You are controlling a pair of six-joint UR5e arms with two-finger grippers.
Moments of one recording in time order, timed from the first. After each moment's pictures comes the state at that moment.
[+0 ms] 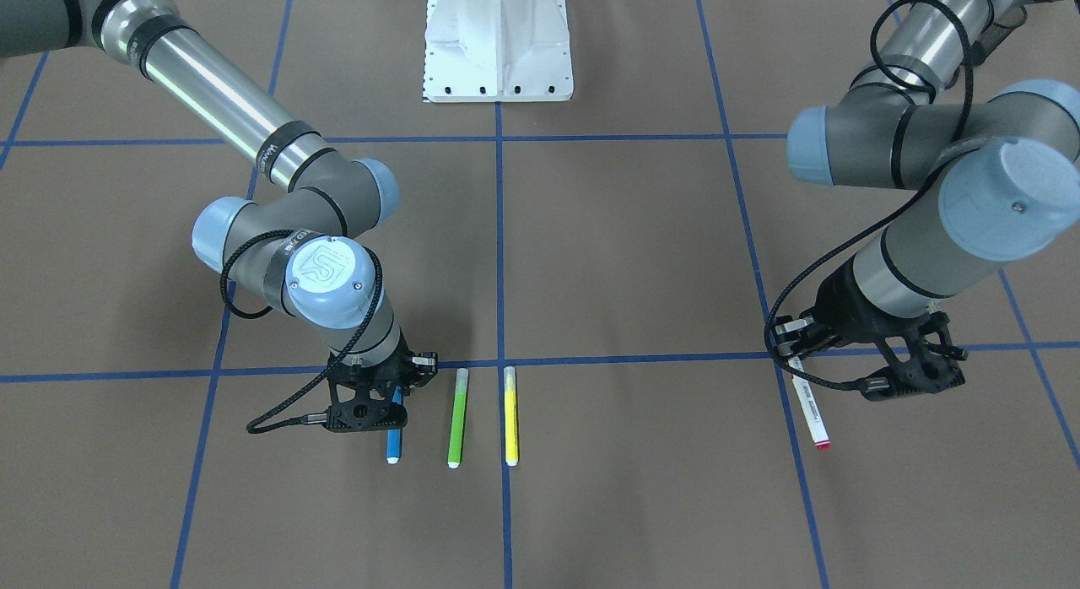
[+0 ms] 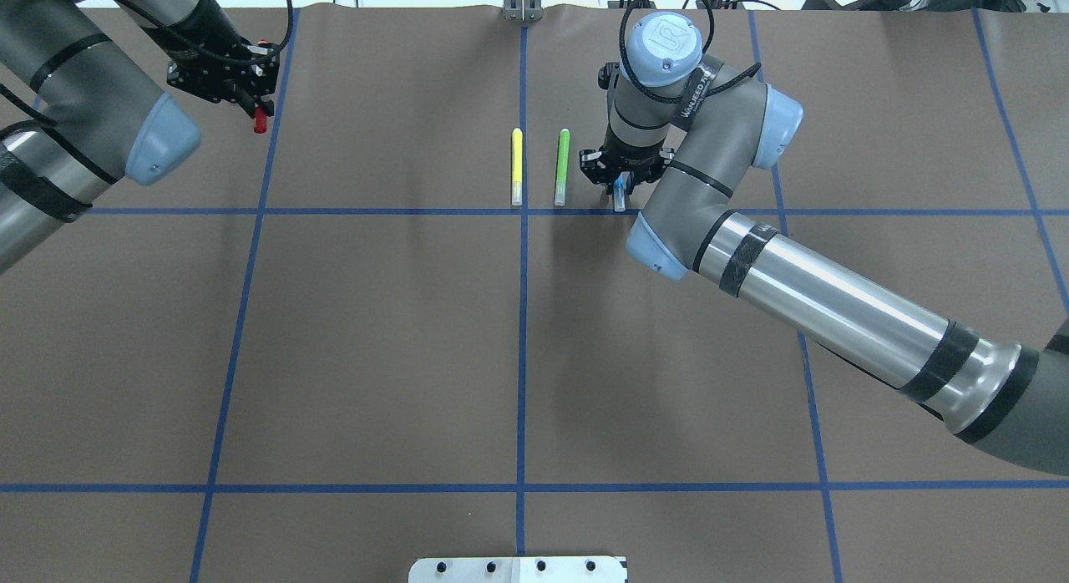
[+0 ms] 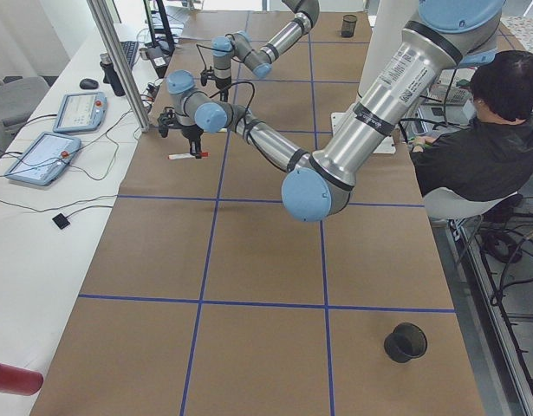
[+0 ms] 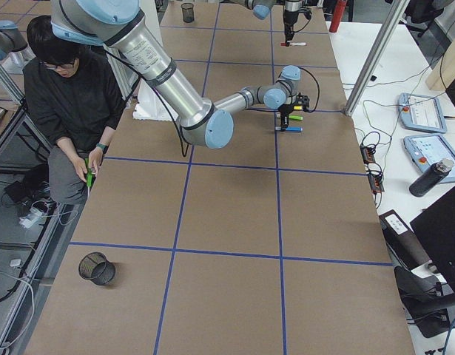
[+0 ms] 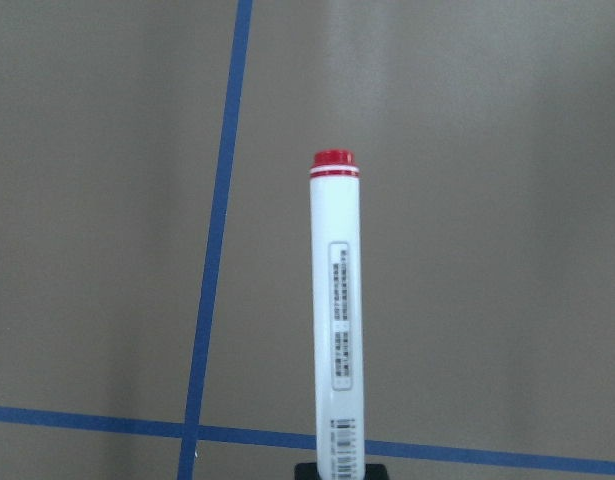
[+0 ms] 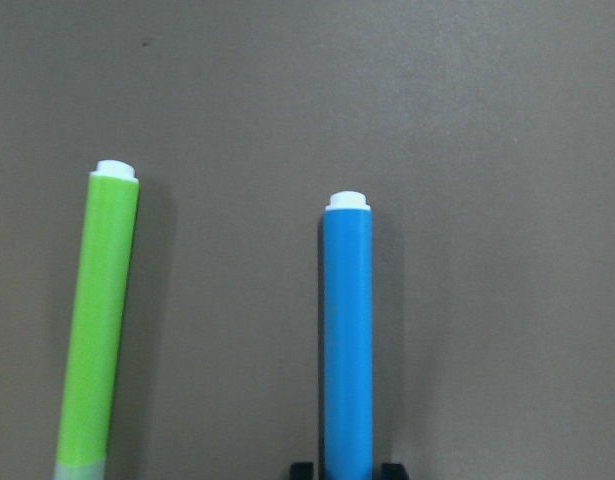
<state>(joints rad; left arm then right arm) -1.05 -2.22 -1.46 -1.64 -2.27 -0.89 0.75 -0.70 1.06 -1.28 2.01 0.99</state>
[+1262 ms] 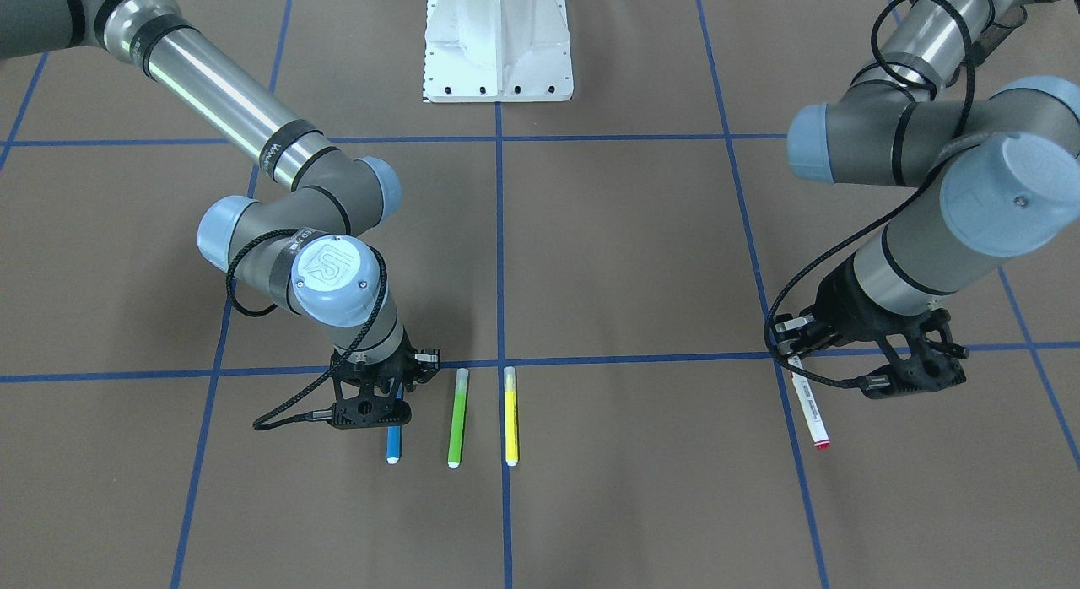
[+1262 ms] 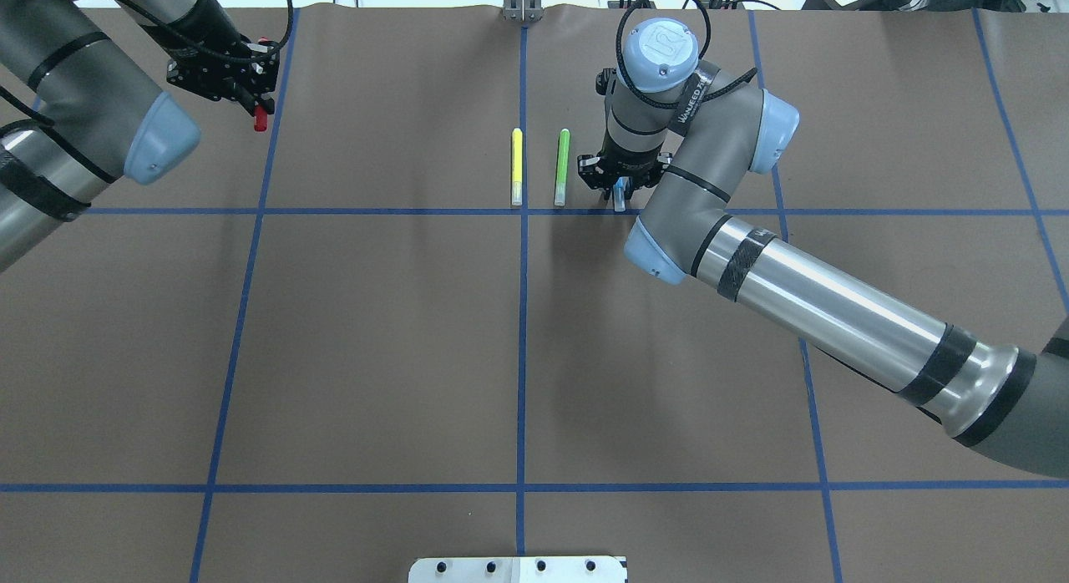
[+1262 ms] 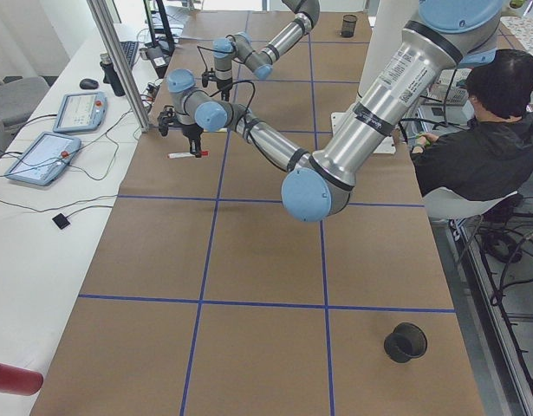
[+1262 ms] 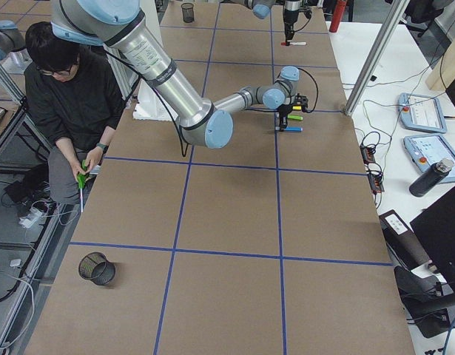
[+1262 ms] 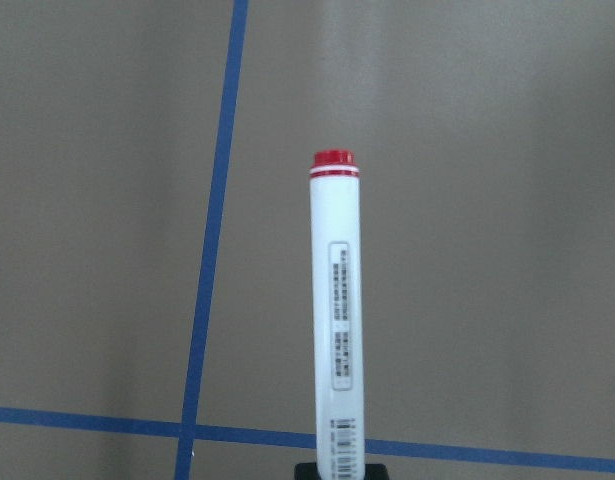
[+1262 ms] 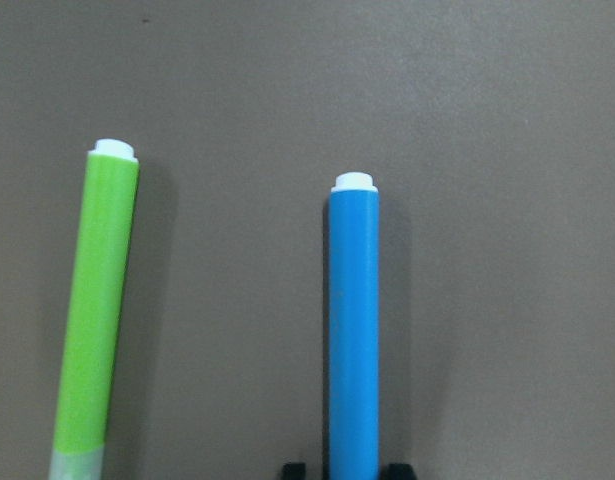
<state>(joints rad) -1.05 -2.22 -1.46 -1.64 -2.27 -0.89 0.75 -0.70 1.06 -1.28 2.01 0.99</state>
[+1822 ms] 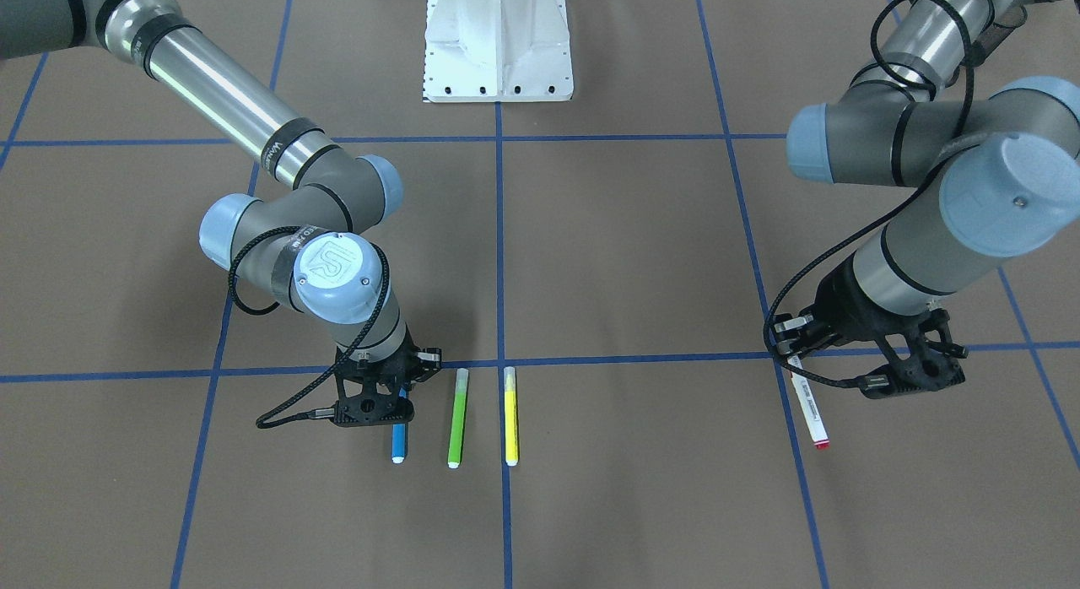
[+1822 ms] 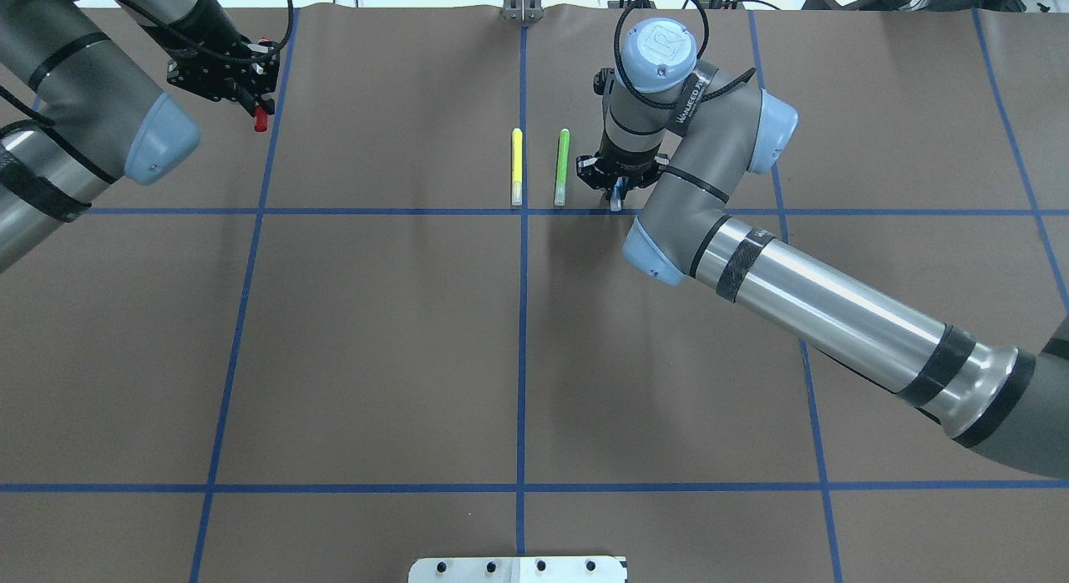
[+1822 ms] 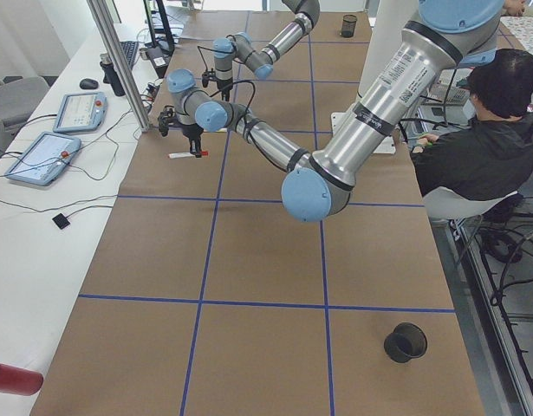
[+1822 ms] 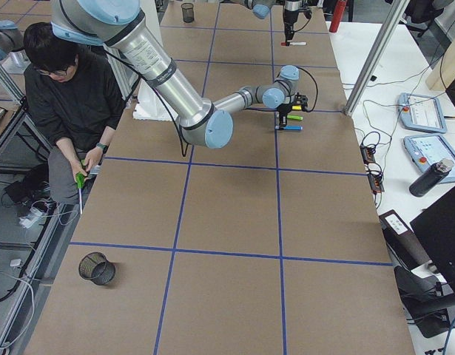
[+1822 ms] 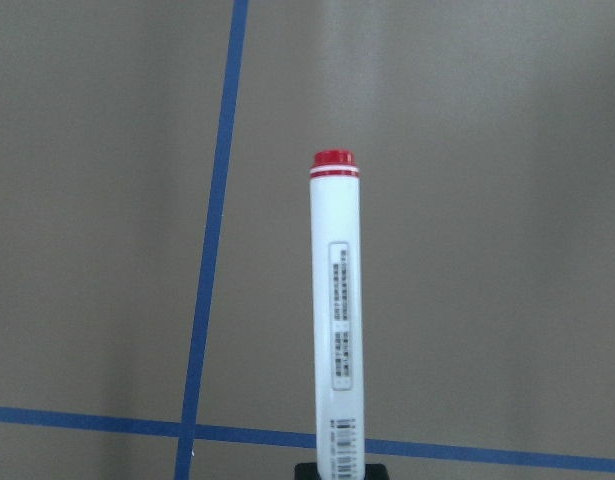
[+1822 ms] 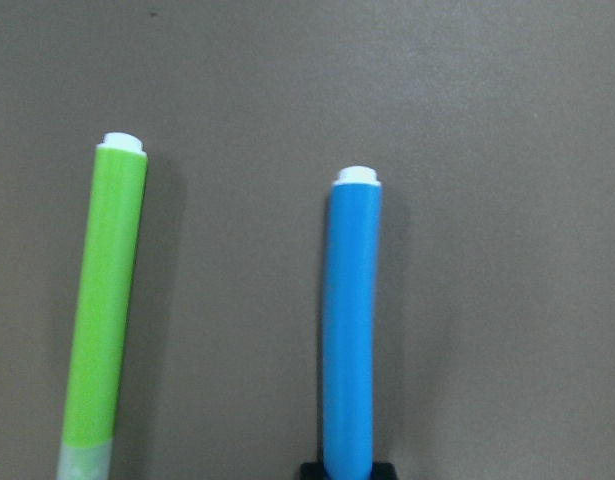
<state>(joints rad) -1.05 -2.22 -1.47 -1.64 -2.27 -0.89 0.75 -0.70 1.08 -1.28 2.02 0.99</state>
